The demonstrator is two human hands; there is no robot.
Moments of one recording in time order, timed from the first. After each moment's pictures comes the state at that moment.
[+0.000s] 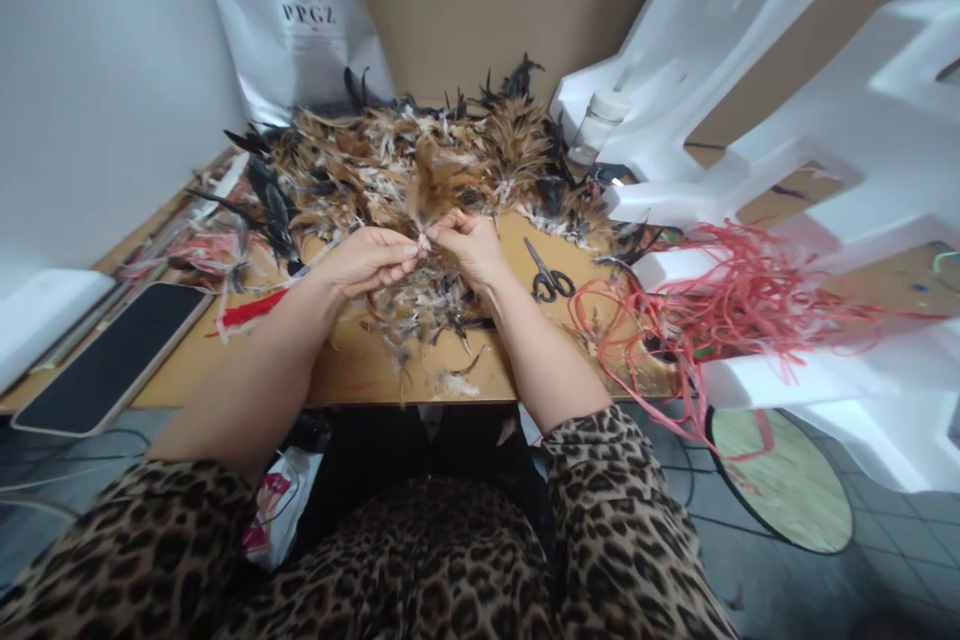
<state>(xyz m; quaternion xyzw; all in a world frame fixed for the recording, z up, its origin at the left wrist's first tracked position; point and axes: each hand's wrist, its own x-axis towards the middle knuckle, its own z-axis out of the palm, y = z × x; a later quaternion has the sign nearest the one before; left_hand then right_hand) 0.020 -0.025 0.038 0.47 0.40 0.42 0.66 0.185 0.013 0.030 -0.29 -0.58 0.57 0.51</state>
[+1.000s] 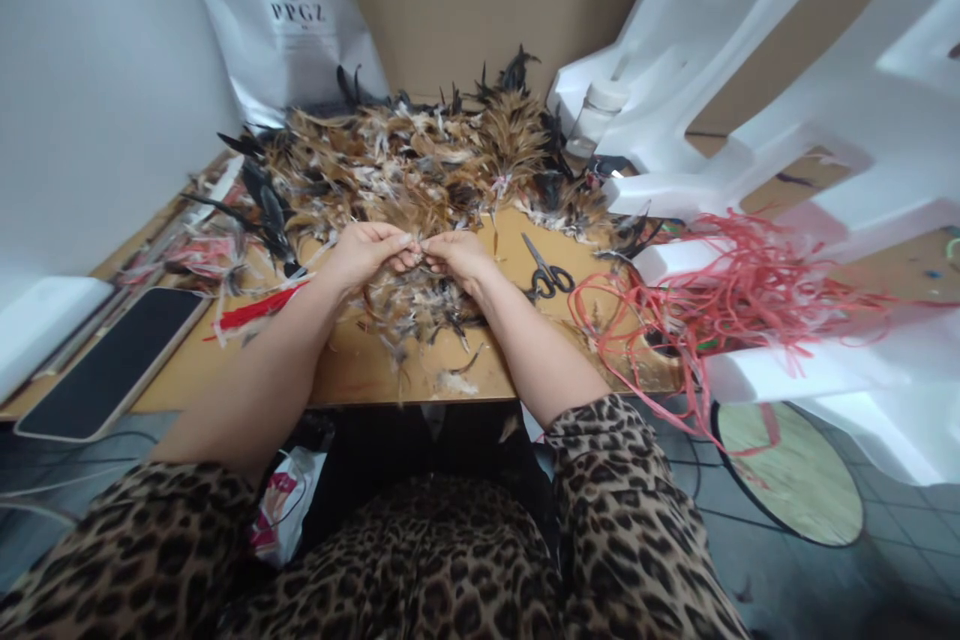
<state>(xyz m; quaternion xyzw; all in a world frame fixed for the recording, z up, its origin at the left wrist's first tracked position) 0.022 -0.013 0.020 0.53 0.45 0.49 0.52 0.179 0.022 0.011 -0.42 -0.47 0.69 0.37</state>
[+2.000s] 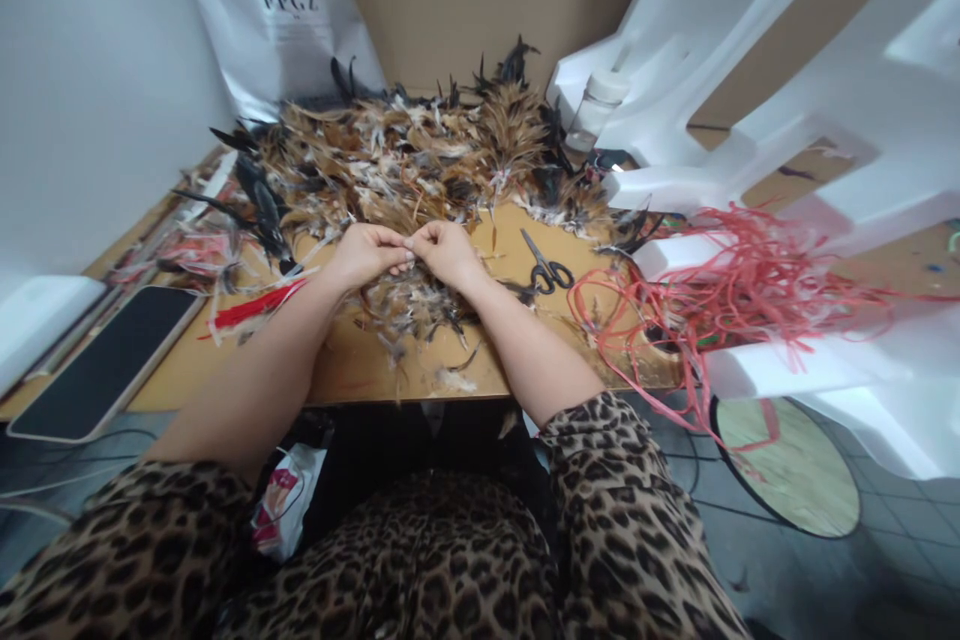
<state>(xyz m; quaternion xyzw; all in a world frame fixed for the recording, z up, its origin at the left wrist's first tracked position) 0.027 -0.012 0.017 0.54 0.55 0.44 0.47 0.175 0.017 0.015 -0.41 -0.70 0.45 0.38</state>
